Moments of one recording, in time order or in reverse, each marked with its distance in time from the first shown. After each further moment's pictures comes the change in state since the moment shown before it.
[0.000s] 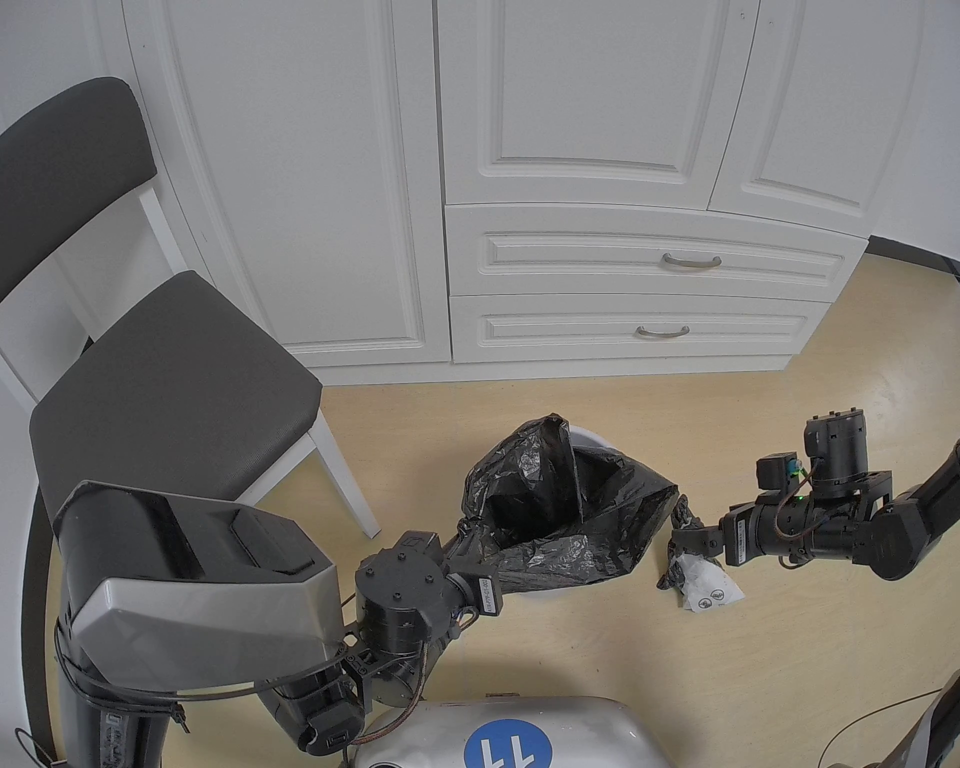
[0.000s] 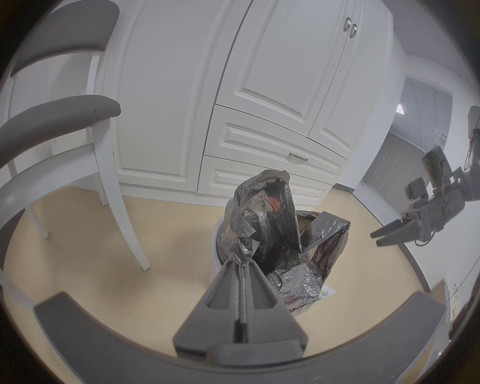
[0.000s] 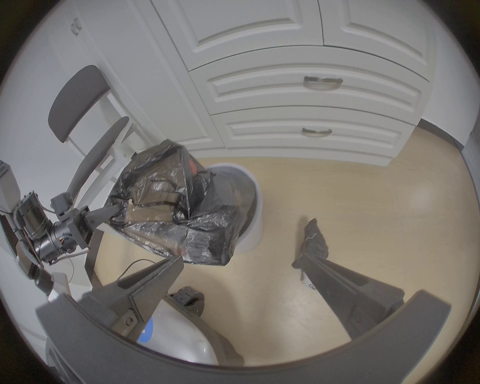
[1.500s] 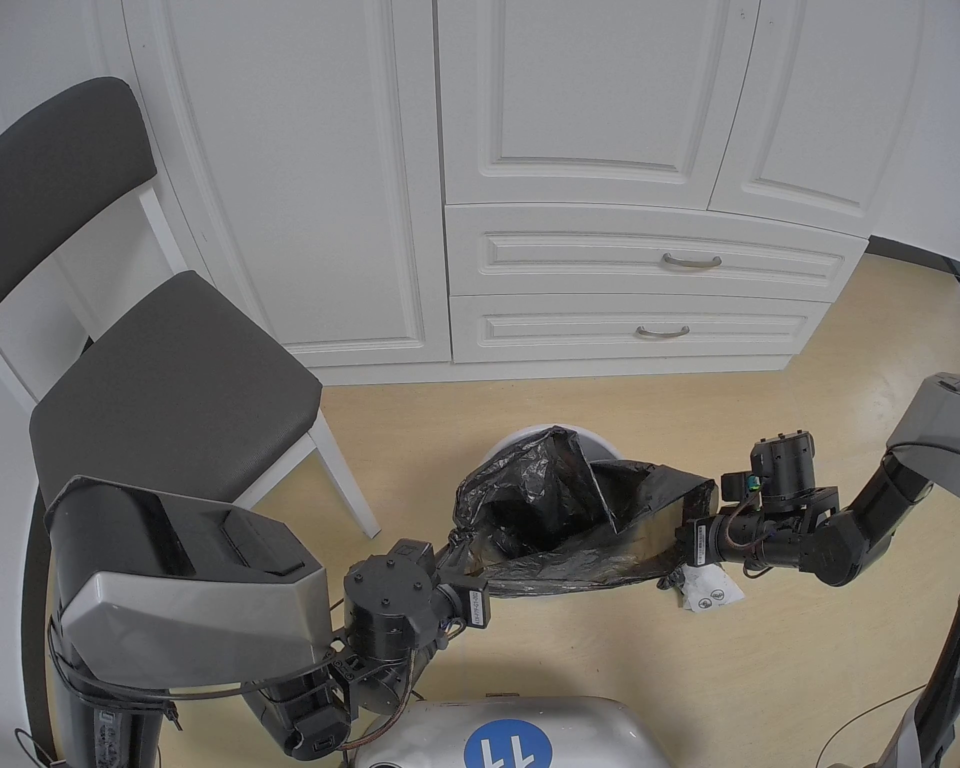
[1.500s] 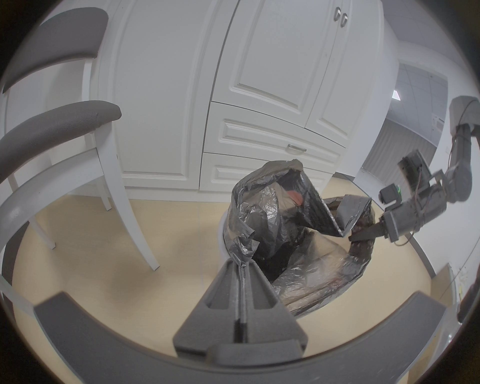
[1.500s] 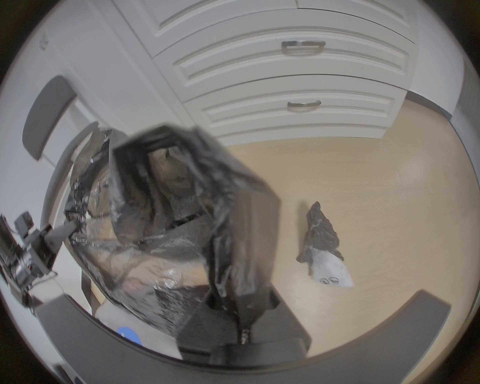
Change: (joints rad) left arm 0.007 -0.016 0.054 0.000 -0.011 0.056; right arm 0.029 0.237 -0.082 -0.119 -0.085 0.134
